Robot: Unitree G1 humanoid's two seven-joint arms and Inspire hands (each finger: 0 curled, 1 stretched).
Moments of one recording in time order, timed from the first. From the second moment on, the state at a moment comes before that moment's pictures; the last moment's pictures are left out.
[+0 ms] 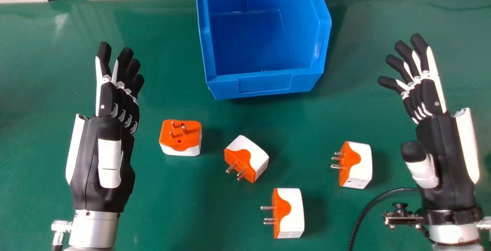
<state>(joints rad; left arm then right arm) 0.08 0.10 0.17 0.35 -0.33 -0.82 -0.45 0.02 -0.18 -0.13 0.54 -0.08 -1.11 0.04</state>
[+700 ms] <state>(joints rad) 0.09 0.10 0.18 0.34 -0.33 -0.82 -0.44 0.07 -0.42 -0.20 0.53 -0.25 -1.11 0.02</state>
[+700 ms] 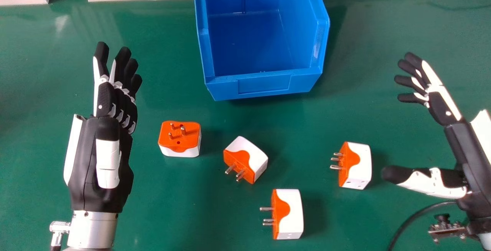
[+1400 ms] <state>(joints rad) 0.09 0.10 0.18 0.34 -0.33 -0.82 -0.45 0.12 -0.43 -0.18 0.46 -0.34 -1.03 0.00</state>
